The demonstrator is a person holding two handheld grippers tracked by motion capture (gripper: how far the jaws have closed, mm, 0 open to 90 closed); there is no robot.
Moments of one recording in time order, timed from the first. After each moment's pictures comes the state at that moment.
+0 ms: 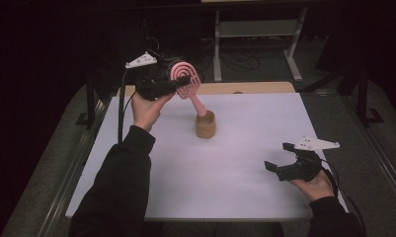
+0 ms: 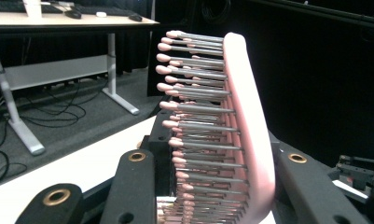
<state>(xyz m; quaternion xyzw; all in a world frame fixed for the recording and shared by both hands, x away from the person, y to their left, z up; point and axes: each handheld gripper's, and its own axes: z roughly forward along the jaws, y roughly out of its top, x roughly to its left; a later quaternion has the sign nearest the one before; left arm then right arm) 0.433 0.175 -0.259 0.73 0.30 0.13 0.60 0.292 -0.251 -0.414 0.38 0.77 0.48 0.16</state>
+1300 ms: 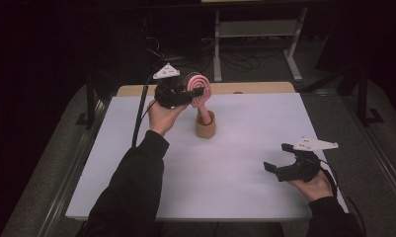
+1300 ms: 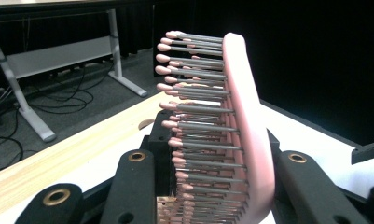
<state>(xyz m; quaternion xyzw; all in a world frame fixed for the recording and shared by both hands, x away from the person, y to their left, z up) 0.442 0.137 -0.296 0.76 0.29 0.15 0.55 0.292 -0.249 -0.415 0.38 0.77 0.48 0.15</state>
